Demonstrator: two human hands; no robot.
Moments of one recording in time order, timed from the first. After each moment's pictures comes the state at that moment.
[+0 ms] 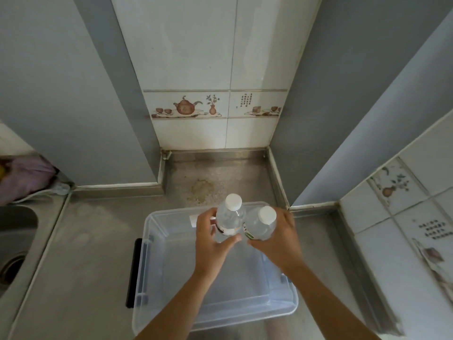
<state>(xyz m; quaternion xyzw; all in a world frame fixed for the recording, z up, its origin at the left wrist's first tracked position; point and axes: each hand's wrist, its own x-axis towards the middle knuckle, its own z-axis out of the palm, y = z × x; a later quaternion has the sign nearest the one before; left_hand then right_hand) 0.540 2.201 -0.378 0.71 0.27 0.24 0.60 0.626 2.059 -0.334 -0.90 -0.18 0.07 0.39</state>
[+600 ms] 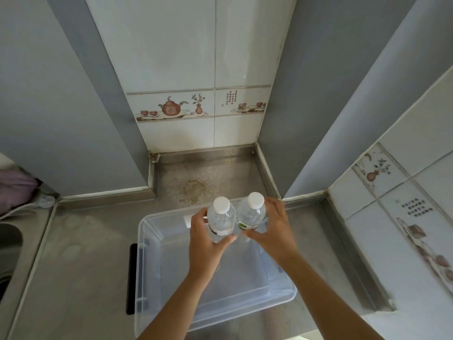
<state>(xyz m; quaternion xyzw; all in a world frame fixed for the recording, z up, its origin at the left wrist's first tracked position) 0.535 2.212 -0.385 0.79 0.25 0.19 0.53 0.621 2.063 -0.333 -0.90 -0.18 0.06 0.38</state>
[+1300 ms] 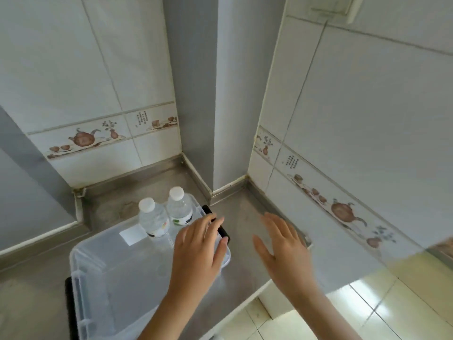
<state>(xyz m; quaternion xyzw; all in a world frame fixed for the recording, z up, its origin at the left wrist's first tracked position) 0.493 2.115 -0.295 0.94 -0.12 0.23 0.22 0.492 1.922 -0.265 -0.97 -0.07 -0.13 0.21</state>
